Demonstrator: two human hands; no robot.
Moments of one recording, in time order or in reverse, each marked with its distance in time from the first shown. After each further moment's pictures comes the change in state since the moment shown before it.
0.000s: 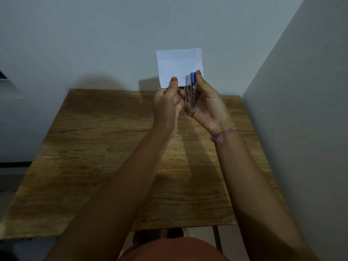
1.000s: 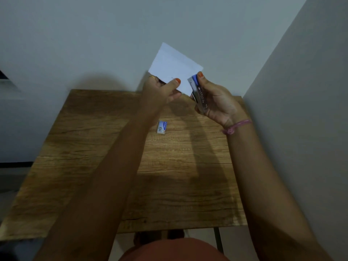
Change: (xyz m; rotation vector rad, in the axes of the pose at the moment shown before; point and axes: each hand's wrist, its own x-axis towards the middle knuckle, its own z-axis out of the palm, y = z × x) left_hand 0.026 0.034 -0.018 0.426 -0.085 0.054; right_hand 0.010 -0.023 -0.021 -0.388 0.064 0.033
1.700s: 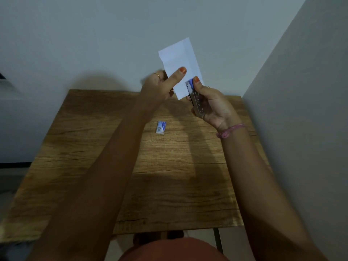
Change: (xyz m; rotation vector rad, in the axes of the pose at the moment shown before) left_hand 0.001 0.014 -0.002 0.145 -0.189 0.004; right_hand 0.003 0.012 0.005 0.038 0.017 -0.014
